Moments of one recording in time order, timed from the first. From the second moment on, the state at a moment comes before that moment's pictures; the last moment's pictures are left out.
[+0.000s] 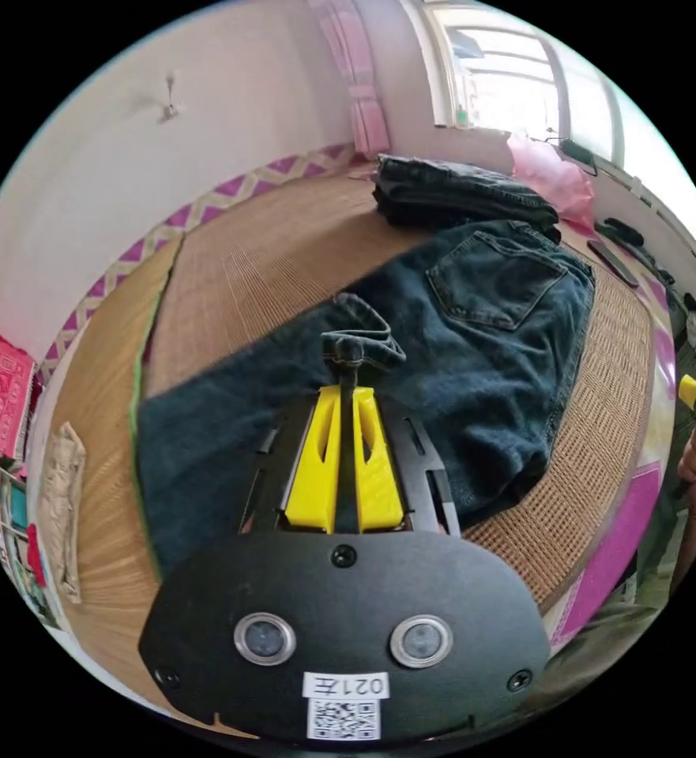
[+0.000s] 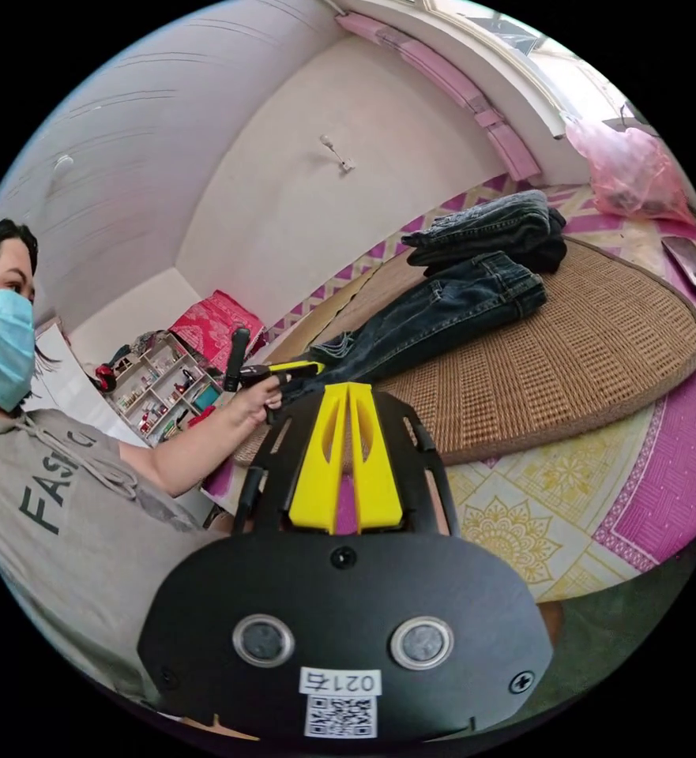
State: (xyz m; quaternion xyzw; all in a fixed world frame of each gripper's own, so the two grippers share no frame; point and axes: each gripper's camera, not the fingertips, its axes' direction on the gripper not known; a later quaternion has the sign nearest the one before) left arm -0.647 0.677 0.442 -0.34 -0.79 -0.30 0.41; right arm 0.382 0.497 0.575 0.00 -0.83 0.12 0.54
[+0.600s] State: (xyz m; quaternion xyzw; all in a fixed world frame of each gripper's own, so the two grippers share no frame) left arm -0.607 0.565 0.361 -0.19 -0.64 -0.29 0.68; right arm 0.339 0.430 0.723 -0.21 -0.78 0.31 0.50
